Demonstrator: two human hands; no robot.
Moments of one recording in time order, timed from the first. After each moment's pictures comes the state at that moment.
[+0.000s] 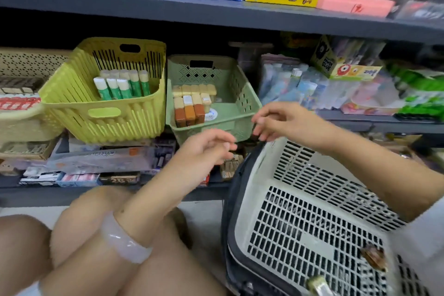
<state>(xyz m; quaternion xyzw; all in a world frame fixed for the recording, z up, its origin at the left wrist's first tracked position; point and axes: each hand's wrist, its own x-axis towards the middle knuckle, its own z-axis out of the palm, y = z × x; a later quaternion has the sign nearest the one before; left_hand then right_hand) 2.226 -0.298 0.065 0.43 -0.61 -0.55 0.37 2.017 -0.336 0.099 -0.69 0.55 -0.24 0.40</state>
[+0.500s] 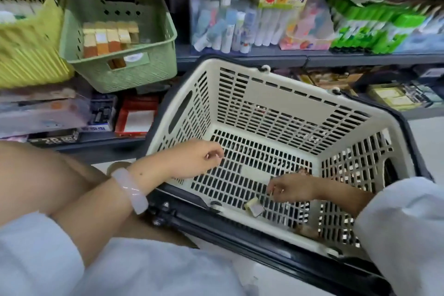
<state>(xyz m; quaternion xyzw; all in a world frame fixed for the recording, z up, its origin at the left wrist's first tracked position) 2.113 -0.245 -0.013 0.37 -0.83 -0.40 -0.06 1.849 -0.160 -0.073 -0.66 0.60 0.19 0.41</state>
